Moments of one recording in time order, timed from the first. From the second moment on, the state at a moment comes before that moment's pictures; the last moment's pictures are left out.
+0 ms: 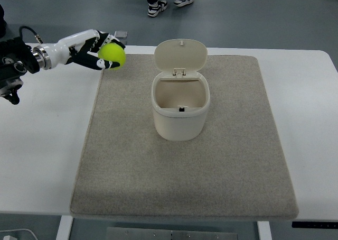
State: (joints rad) left arm -1.26 0.65 0.18 -0.91 0.32 -0.13 -0.49; right arm 0.04 0.00 -0.05 0.23 0.04 -0.09 0.14
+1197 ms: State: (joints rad) left arm -1.47 0.59 -0.15 -1.18 0.32 -0.51 -0.49; right arm 0.04 0.00 -0.05 0.23 0.04 -0.09 0.14
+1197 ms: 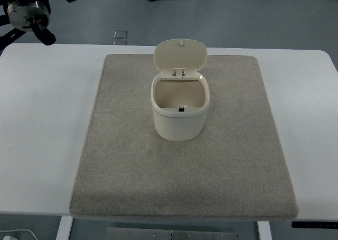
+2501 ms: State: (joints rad) left arm -1.38 0.60 0.05 -1.26 0.47 -0.48 -0.49; right arm 0.04 0.00 -0.05 0.23 0.04 -0.09 0.14
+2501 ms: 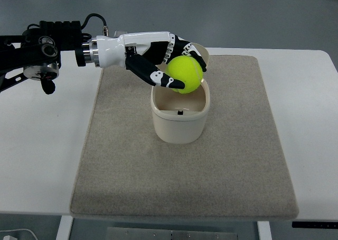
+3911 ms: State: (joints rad) left arm -1.37 0.61 0.16 -1.23 0.52 -0.43 -0.48; right arm 0.04 0.00 -0.05 0.23 0.04 -0.09 0.14
